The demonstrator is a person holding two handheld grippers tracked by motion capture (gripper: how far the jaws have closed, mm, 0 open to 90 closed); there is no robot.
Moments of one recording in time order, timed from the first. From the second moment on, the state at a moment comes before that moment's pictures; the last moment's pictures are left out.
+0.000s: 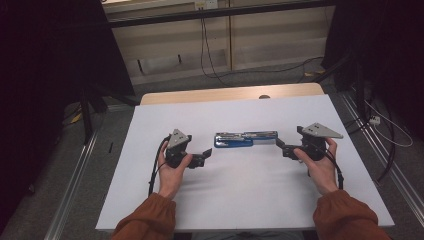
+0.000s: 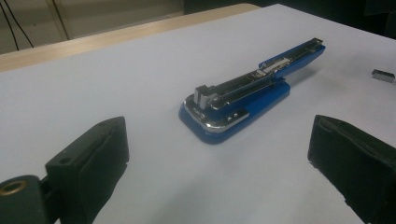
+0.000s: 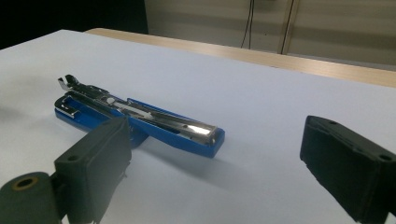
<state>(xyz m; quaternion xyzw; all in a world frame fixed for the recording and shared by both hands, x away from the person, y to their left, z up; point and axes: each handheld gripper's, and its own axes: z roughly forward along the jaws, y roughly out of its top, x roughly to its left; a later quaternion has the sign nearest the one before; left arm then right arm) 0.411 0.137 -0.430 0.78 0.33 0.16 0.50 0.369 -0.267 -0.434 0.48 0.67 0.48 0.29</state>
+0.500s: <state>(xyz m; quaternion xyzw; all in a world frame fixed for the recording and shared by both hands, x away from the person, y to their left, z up) 0.378 0.172 -0.425 0.77 0.35 0.18 0.51 0.348 -0.281 -0.430 0.47 0.68 0.47 0.30</state>
